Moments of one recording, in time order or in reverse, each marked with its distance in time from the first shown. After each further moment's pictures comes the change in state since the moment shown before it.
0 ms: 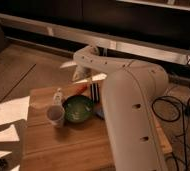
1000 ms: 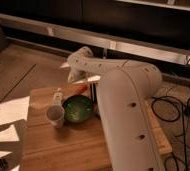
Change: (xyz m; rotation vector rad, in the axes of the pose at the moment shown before) arm 0.005 0.029 0.015 -0.007 -0.036 -0.146
